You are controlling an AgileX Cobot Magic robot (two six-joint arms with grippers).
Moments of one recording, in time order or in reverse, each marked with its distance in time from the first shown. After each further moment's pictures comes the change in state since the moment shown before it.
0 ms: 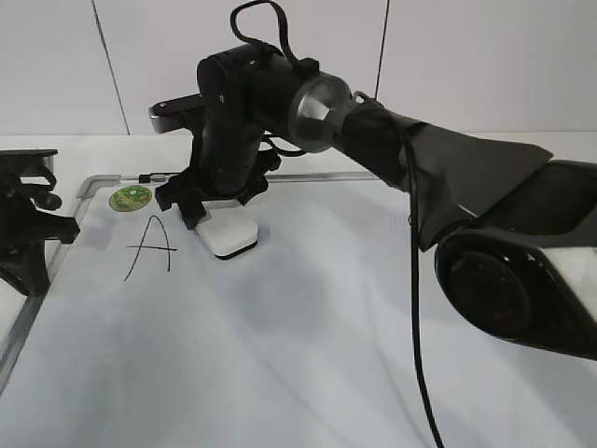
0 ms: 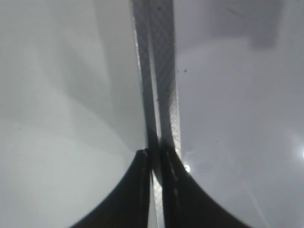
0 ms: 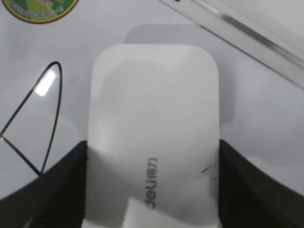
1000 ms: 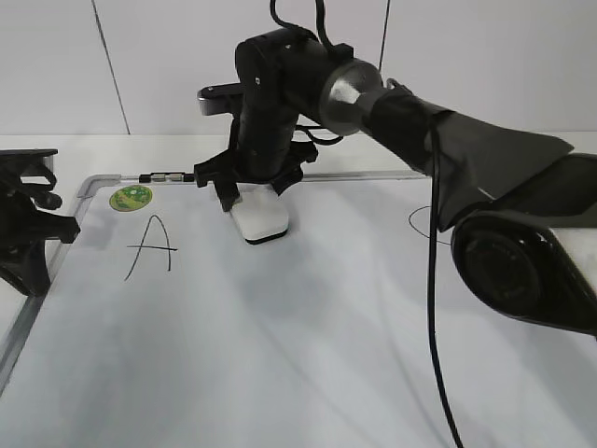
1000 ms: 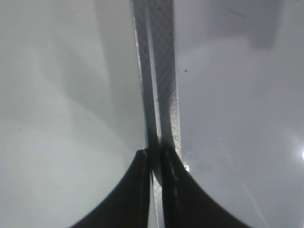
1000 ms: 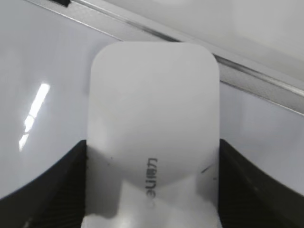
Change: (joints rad) left arm 0.000 0.000 0.000 -0.002 -0.002 0.000; right arm -0.079 0.010 -0.038 -0.040 0.081 0.118
